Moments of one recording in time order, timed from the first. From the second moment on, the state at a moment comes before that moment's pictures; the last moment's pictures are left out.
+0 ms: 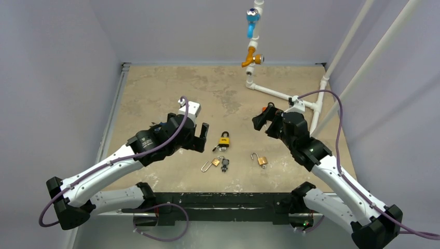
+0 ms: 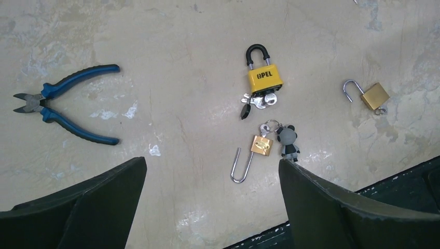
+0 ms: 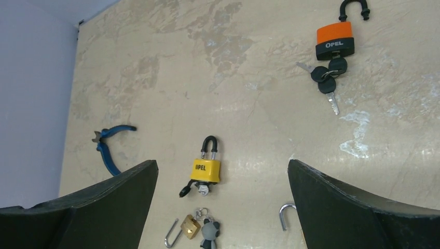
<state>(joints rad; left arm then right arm) -0.94 1.02 1.04 -0.77 -0.40 -0.46 0.55 0.84 0.73 -0.33 0.23 0.76</state>
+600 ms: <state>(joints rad) -0.91 0.94 1.07 -0.83 -0.33 -0.30 0.55 1.02 0.78 -0.37 0.28 0.70</state>
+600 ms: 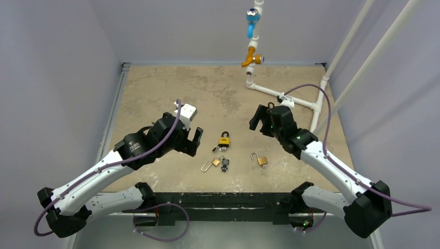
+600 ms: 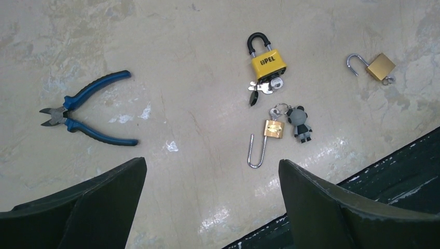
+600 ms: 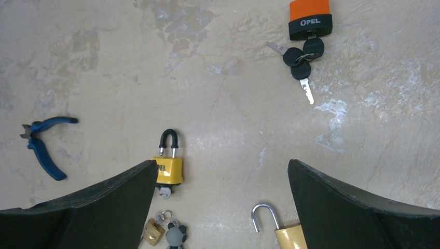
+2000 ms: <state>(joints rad) -0.72 0.85 0.98 -0.80 -0.15 -0.27 0.27 1.93 1.21 -0.15 0.37 0.46</state>
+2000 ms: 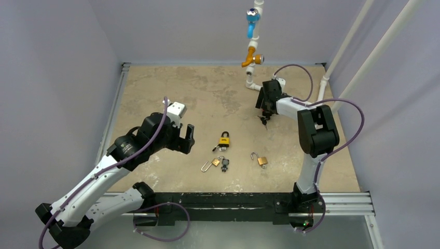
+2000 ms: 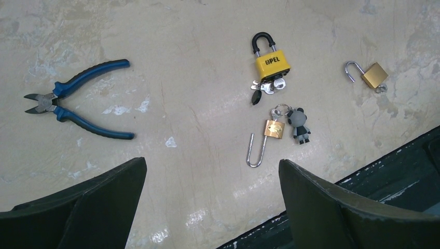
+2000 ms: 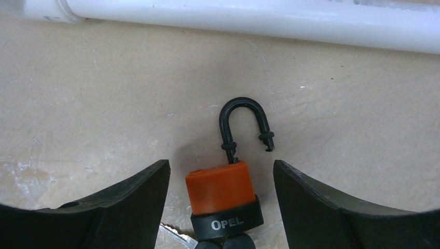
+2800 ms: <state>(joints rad) -0.66 0.87 0.97 -0.79 -0.09 -0.28 0.22 1.92 1.18 -0.12 0.20 0.45</state>
